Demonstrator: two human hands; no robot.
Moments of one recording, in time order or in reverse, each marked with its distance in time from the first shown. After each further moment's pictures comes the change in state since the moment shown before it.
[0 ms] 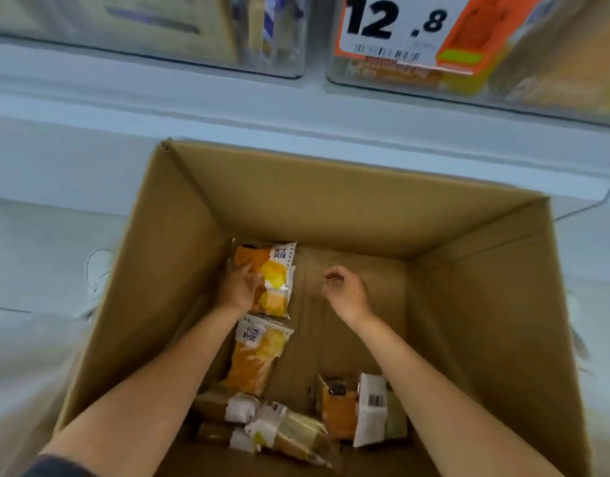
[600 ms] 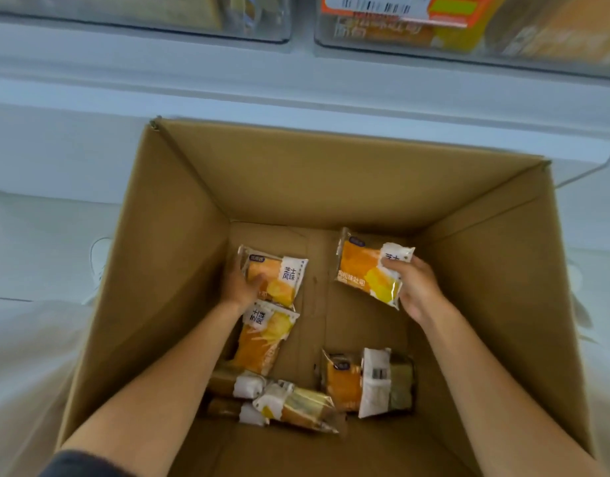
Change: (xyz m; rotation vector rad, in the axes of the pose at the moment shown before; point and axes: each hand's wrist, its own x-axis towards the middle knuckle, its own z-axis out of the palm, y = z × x) left_hand -0.018 -0.017 0.014 -0.233 -0.008 -0.119; right_hand -0.016 0.031 -0.085 0.706 0.088 0.316
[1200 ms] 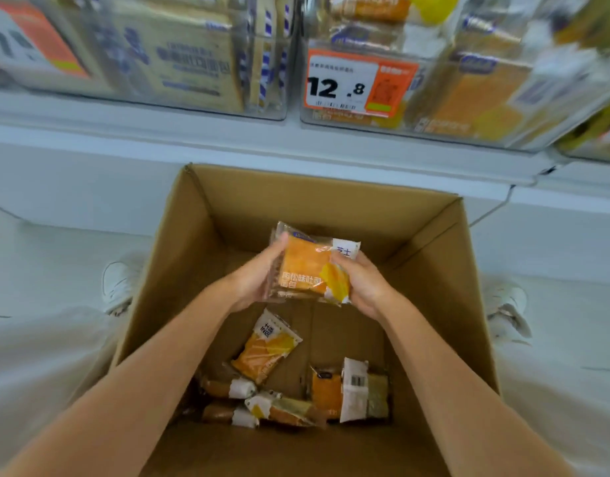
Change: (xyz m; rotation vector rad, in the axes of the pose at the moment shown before) left_hand -0.112 0.131 -0.062 -0.377 -0.627 0.129; right_hand -0.085 -0.044 0.058 -0.068 -0.295 -0.102
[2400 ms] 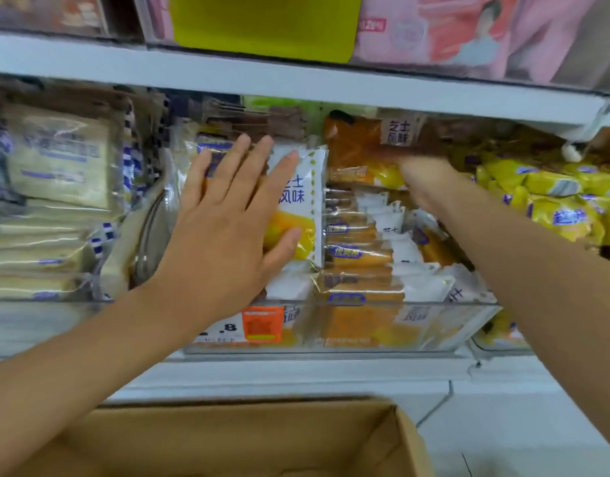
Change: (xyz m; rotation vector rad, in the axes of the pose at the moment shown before) left_hand -0.002 0.302 0.073 1.591 1.080 1.203; right_hand 0.017 -0.434 -0.077 -0.370 0.394 -0.826
